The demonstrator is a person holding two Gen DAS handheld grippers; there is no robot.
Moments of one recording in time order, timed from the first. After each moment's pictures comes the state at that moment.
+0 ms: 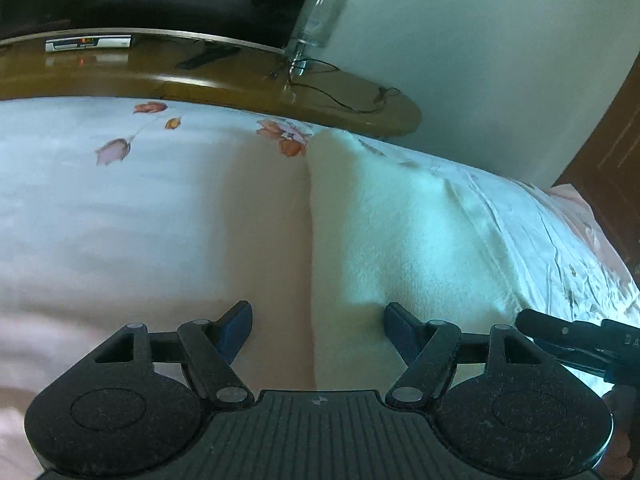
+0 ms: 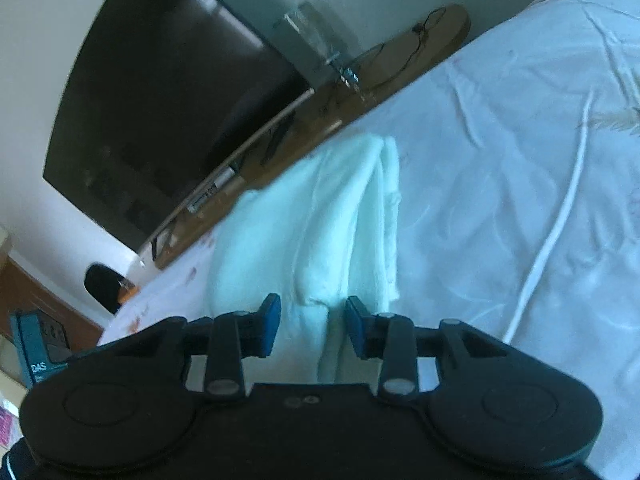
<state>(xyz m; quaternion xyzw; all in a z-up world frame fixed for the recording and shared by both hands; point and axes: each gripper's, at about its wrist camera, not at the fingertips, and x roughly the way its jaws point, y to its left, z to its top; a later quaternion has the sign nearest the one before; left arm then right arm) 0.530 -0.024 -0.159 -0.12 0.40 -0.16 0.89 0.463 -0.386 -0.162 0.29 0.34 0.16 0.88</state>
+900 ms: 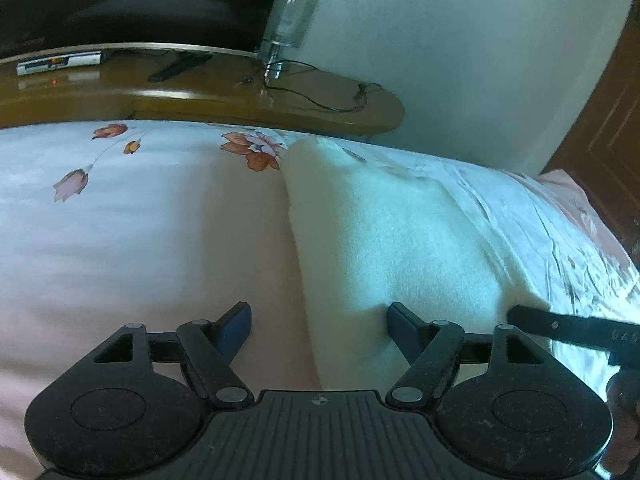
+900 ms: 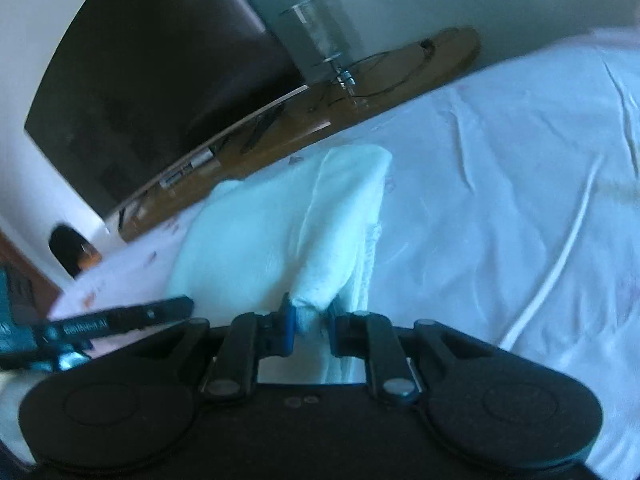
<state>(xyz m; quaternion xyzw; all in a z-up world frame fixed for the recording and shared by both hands) 0.557 -0.052 -0.157 -0.09 0.40 -0.19 0.89 0.475 -0.396 -0.155 0.22 0.35 0.14 0.90</state>
